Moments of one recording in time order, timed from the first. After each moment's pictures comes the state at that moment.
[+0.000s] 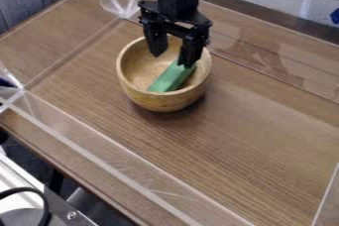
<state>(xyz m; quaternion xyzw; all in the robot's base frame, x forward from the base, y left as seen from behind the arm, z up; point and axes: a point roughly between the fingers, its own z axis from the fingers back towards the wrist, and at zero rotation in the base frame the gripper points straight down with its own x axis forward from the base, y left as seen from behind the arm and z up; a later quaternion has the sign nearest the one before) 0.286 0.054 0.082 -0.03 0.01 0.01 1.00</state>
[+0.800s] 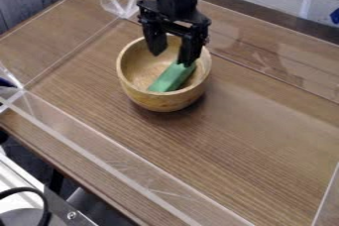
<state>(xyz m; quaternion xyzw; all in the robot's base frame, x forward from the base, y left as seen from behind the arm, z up) 0.288 0.056 0.082 -0.03 0.00 0.01 1.00</state>
